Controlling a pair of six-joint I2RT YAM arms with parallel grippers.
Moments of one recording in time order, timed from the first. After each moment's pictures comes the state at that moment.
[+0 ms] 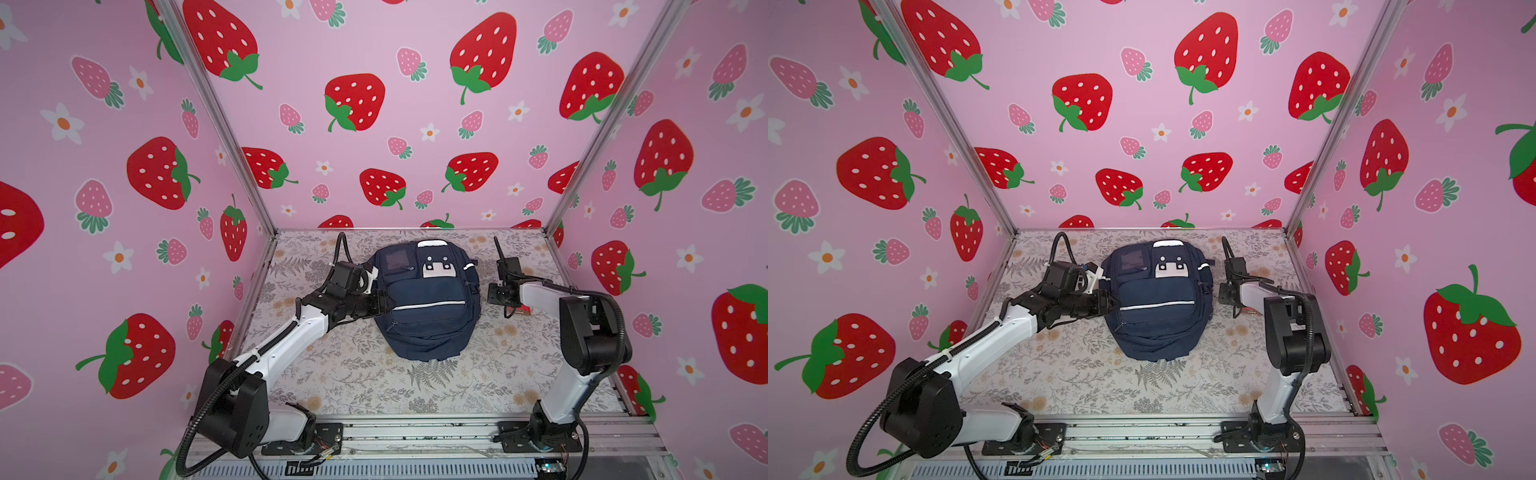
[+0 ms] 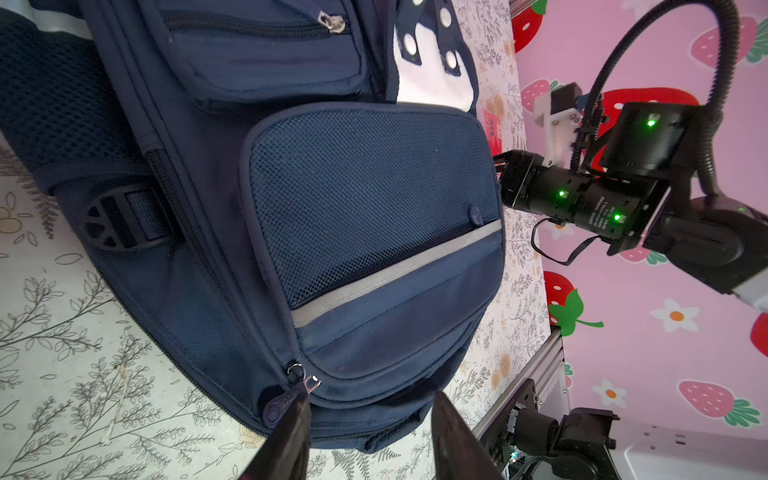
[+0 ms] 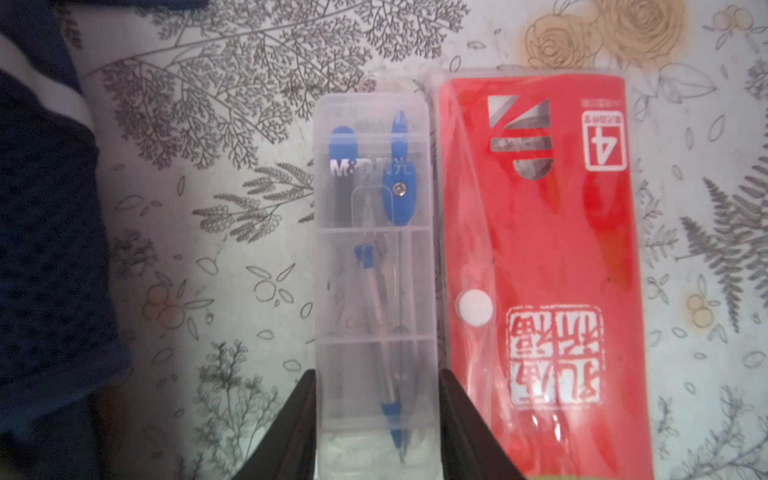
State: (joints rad) left arm -0.40 1.37 0.97 -0.41 0.49 -0.53; right arm 0.24 1.79 1.04 -0.30 0.18 0.23
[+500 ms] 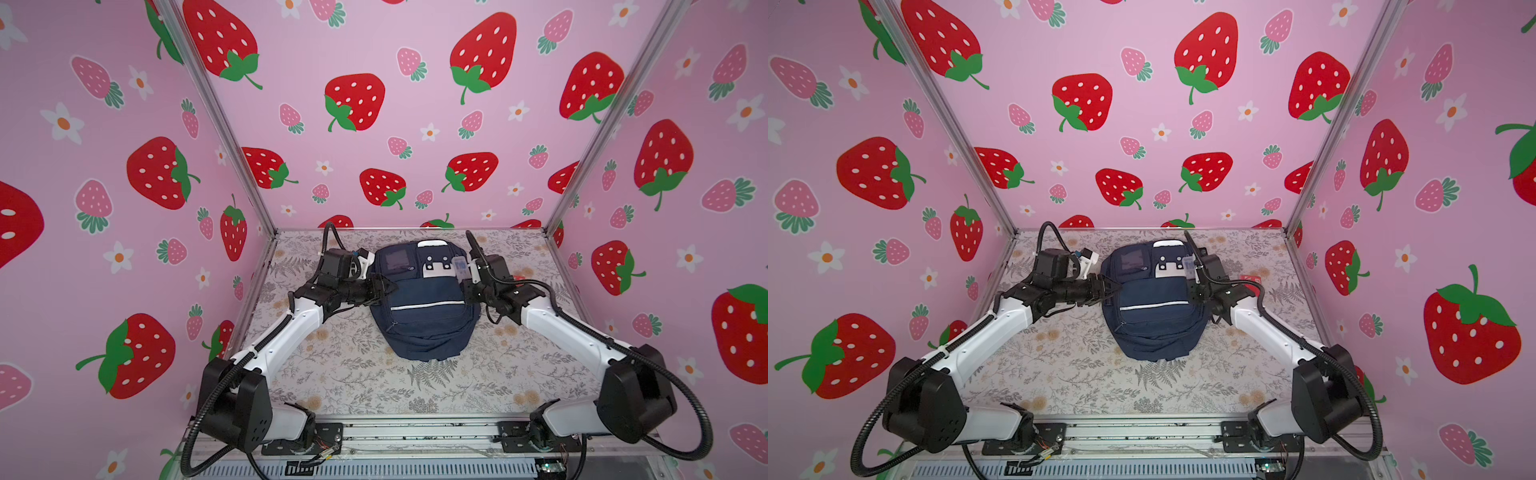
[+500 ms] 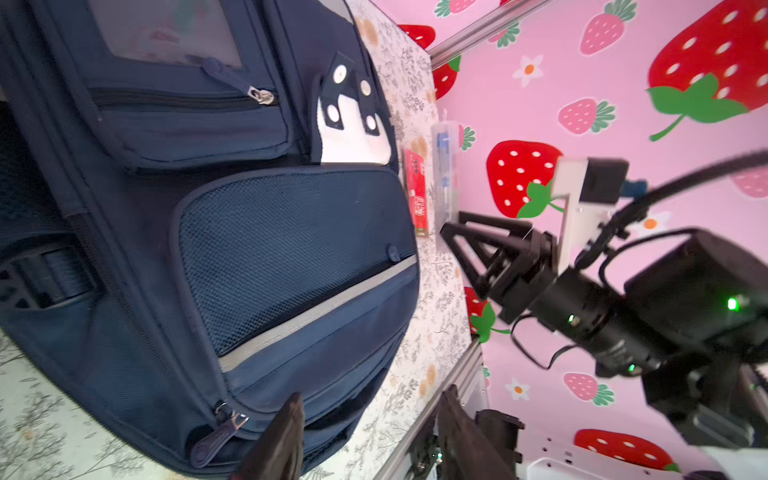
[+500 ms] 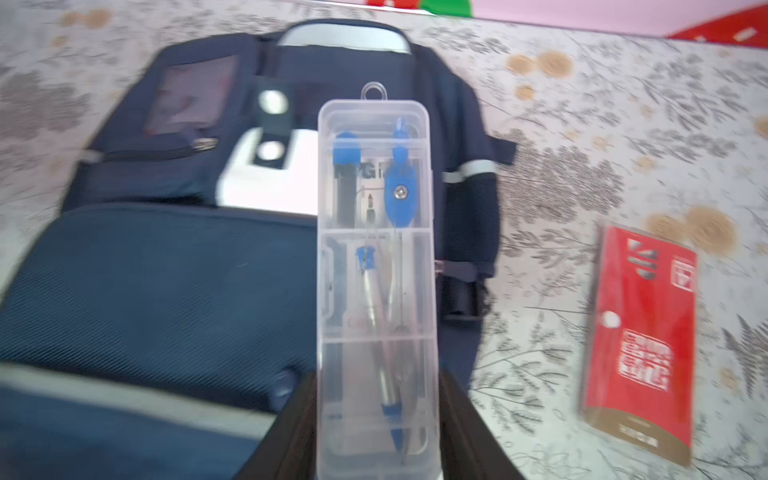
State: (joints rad) left arm -0.33 1.38 1.04 -0.31 0.70 -0.66; right arm 0.64 1.39 1.02 -0.38 0.13 0.18
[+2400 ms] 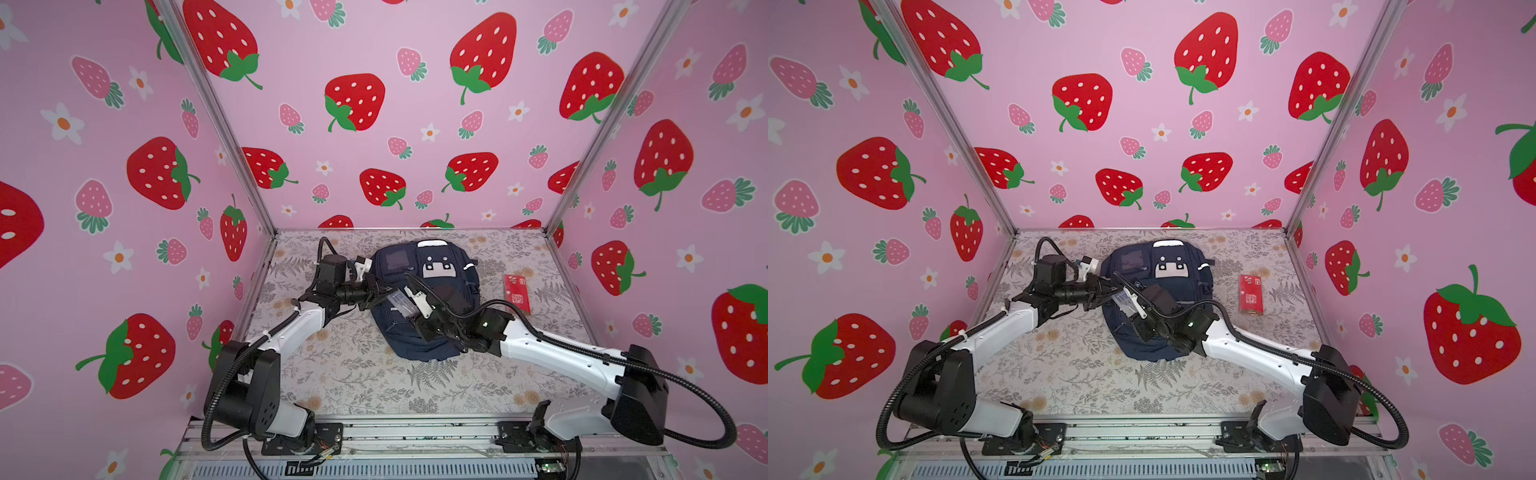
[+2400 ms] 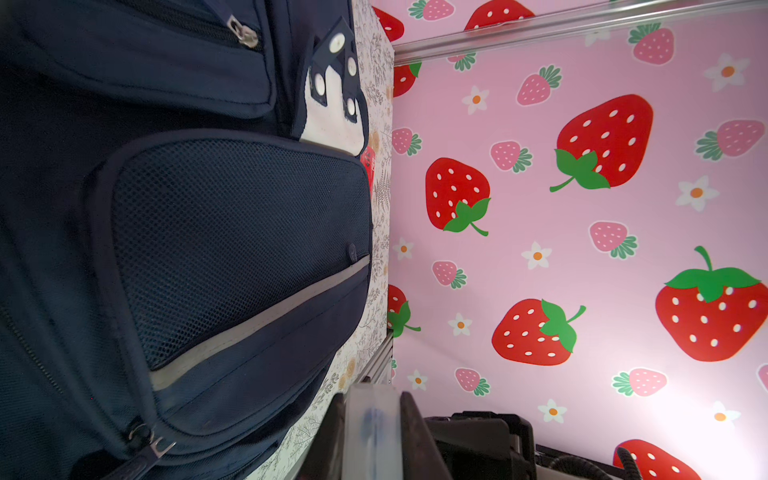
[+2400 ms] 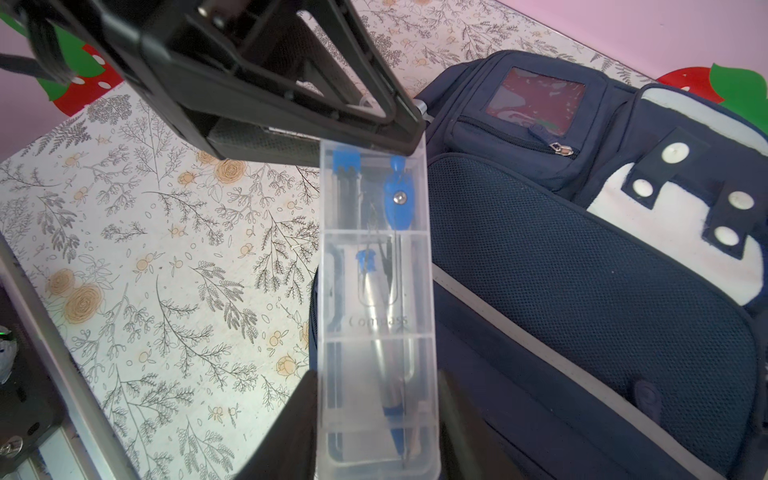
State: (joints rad) left arm -0.26 1.46 0.89 0.03 0.90 -1.00; right arm 1.08 1.39 1.07 -0.38 0.16 0.15
